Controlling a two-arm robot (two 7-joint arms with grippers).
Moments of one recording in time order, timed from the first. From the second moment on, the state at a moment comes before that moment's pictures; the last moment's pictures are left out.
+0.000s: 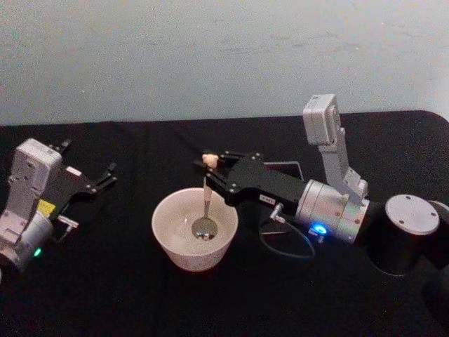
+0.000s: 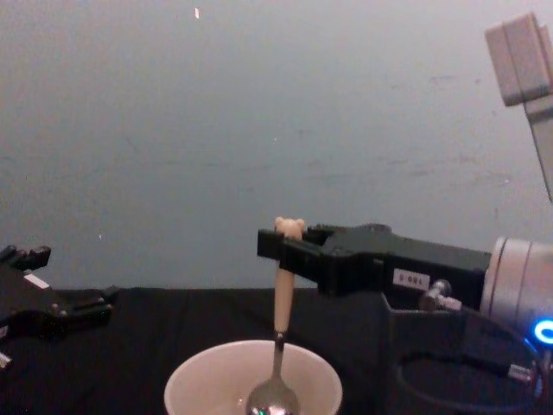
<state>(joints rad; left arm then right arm) -0.20 0.60 0.45 -1.41 -0.25 -0.12 0.03 0.36 0.37 -0.55 -1.43 0.52 0.02 0.59</state>
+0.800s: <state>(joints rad) -0.20 0.60 0.45 -1.41 -0.25 -0.12 0.03 0.34 0.37 -0.43 -1.50 0.63 0.00 0.50</state>
